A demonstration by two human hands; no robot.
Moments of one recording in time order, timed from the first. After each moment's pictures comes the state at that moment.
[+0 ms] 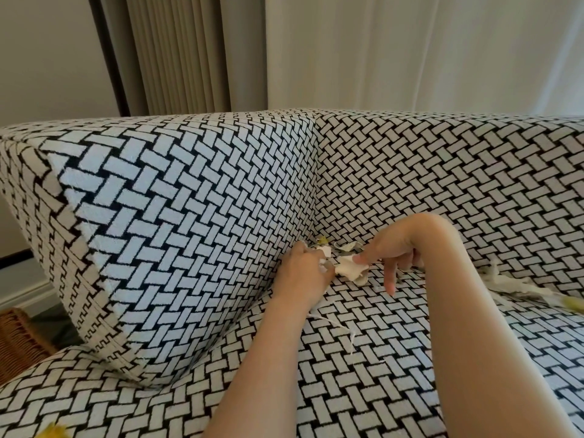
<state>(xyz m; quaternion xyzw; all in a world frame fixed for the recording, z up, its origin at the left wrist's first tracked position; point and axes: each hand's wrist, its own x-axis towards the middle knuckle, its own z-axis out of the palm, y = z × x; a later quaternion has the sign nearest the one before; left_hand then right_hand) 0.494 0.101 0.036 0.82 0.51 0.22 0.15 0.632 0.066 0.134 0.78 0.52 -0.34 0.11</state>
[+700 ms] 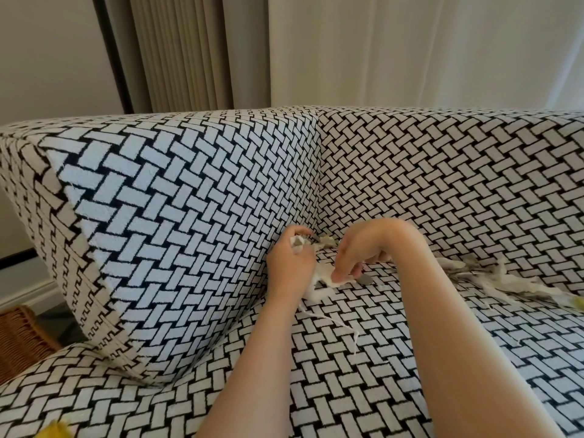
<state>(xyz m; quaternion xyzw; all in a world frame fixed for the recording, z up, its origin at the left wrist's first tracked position) 0.485 0.096 0.046 0.63 0.46 0.49 0.38 0.610 0.089 0.117 0.73 0.63 -0.26 0.08</state>
